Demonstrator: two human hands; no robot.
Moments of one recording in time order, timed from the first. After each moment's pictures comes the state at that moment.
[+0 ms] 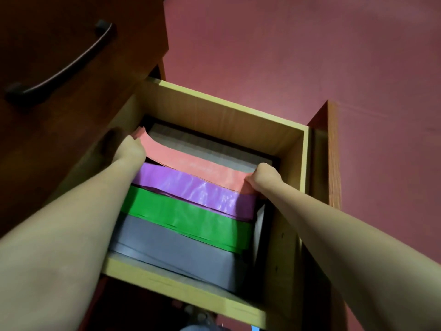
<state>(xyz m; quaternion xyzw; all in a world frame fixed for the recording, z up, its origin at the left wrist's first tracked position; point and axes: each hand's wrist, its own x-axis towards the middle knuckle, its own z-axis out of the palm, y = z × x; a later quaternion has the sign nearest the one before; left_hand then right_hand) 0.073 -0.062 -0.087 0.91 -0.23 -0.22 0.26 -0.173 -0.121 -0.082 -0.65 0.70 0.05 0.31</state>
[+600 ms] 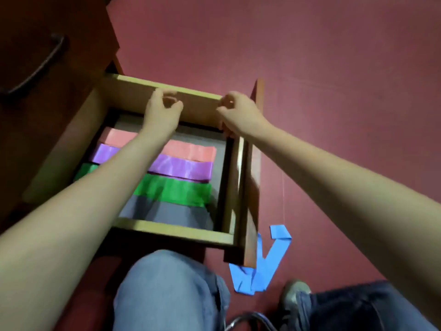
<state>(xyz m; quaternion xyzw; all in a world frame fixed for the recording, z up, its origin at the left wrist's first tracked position) -0.068 -0.059 0.025 0.72 -0.42 -0.27 0.48 -0.214 -0.087 0.061 -0.73 0.57 -0.17 0.34</state>
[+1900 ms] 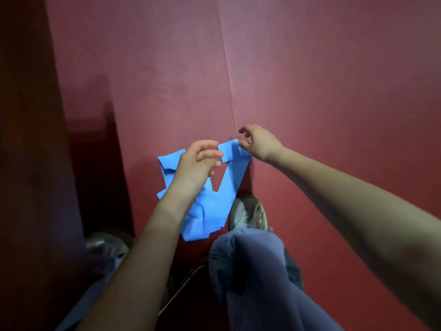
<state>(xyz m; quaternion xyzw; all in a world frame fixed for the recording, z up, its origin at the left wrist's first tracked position) -0.365 0.010 -0.238 0.63 -0.30 -0.67 0.25 -0.533 -0.039 -0.316 -0.63 0.66 0.12 0.39</state>
